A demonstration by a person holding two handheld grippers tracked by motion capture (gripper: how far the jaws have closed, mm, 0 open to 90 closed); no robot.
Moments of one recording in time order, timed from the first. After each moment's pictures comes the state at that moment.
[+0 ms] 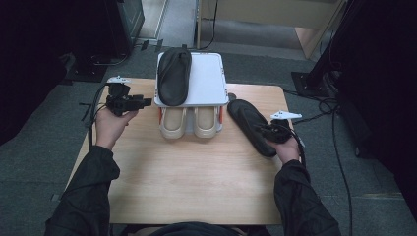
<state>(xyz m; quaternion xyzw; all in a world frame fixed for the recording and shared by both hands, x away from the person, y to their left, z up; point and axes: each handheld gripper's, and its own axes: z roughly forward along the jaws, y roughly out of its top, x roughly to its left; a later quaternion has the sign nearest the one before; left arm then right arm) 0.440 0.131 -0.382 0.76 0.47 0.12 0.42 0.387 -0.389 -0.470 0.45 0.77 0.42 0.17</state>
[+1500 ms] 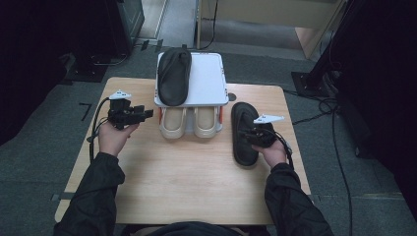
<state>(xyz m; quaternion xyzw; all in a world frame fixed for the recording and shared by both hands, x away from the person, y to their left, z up) 0.419 0.134 -0.415 0.76 0.46 0.12 0.45 0.381 -0.343 -0.478 0.42 0.79 0.42 0.13</state>
